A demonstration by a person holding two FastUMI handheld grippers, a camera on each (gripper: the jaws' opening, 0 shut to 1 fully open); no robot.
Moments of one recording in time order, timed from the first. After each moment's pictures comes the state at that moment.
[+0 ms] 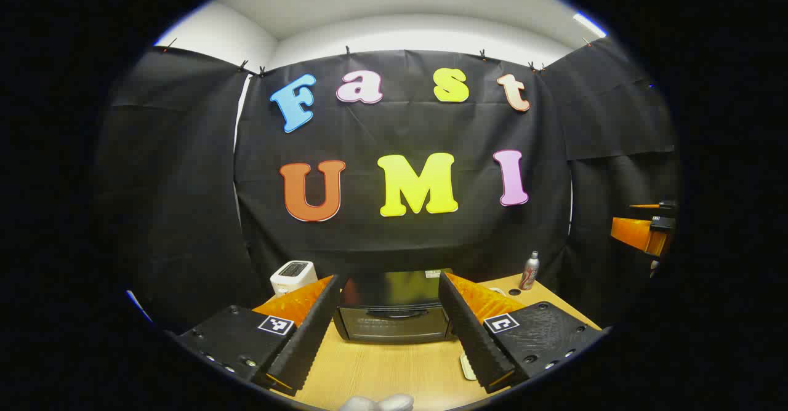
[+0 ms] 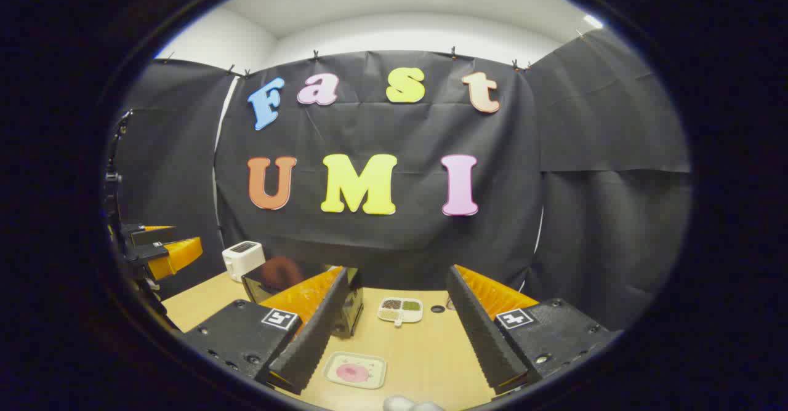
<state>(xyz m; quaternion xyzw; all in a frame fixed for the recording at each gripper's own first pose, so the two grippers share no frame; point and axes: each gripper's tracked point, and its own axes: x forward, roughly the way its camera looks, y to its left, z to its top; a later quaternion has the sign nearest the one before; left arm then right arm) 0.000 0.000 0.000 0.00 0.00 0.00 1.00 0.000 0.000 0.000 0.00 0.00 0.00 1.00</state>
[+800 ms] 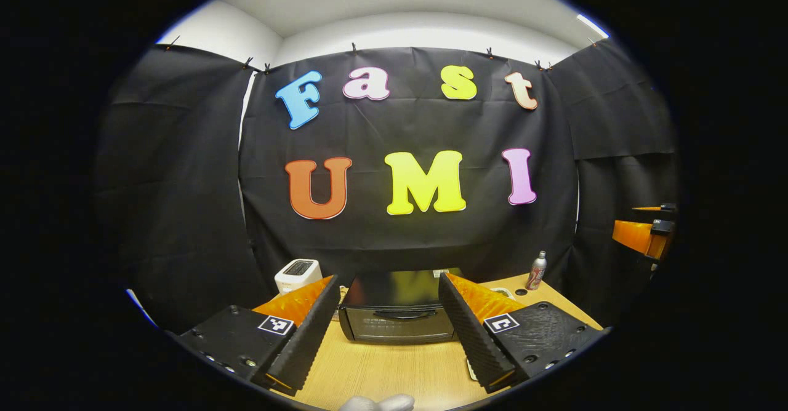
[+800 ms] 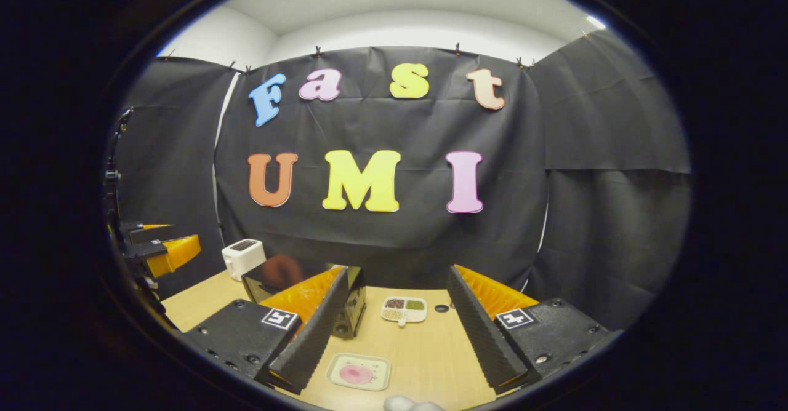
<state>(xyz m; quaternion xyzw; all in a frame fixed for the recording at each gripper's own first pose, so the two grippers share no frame) 0.011 0.016 -0.005 0.00 0.01 0.01 1.00 0.018 0.013 -0.003 0.00 0.01 0.00 1.00</state>
